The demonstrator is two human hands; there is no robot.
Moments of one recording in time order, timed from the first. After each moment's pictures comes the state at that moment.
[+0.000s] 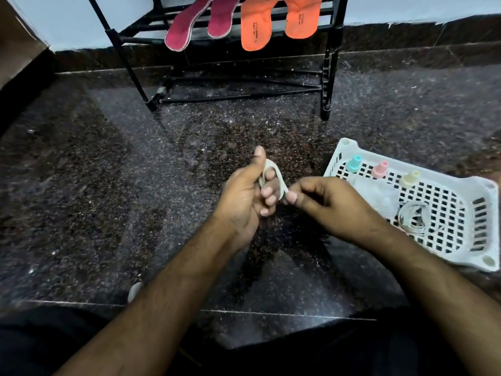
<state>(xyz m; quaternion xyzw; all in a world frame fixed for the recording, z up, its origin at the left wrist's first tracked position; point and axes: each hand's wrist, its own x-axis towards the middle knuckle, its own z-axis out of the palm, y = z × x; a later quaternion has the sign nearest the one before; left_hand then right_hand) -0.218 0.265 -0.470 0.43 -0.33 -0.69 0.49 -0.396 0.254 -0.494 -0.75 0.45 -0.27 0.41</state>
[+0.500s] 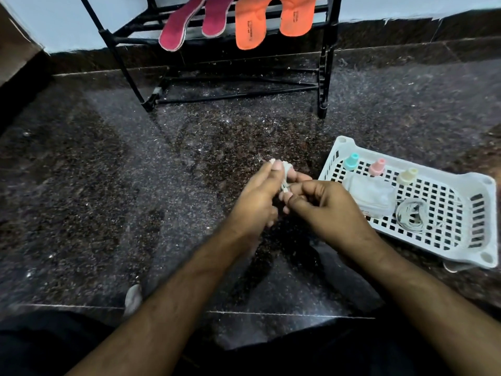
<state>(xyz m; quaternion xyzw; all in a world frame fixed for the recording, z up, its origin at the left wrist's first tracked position) -0.233 0.272 -0.485 0.52 -0.46 -0.59 0.42 -0.378 0.273 -0.494 -0.60 0.51 -0.36 0.50</state>
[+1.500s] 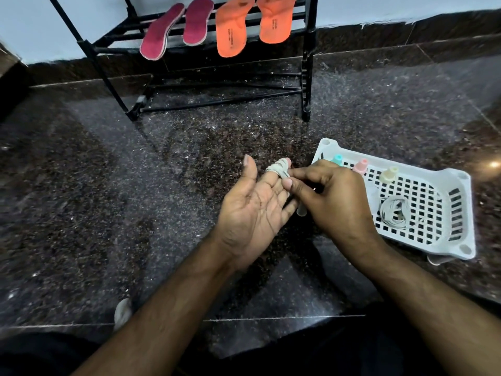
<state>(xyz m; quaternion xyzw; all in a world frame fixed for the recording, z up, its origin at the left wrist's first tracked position) -0.247 0.277 -0.472 0.26 -0.28 -0.81 0.45 -0.394 0.263 -0.483 -0.64 0.58 -0.44 0.26</state>
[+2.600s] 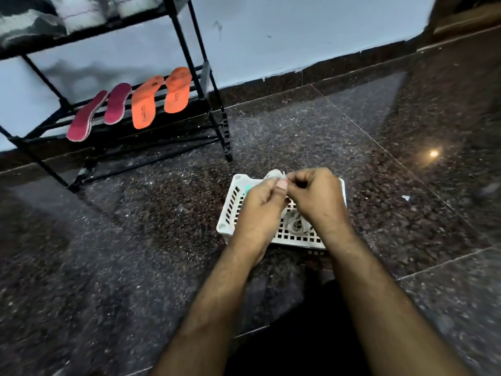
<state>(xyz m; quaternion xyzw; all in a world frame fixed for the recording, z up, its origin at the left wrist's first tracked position) -0.421 0.278 -0.449 0.45 -0.57 -0.56 0.40 -0.538 0.284 -0.450 -0.50 0.70 -0.46 0.24</state>
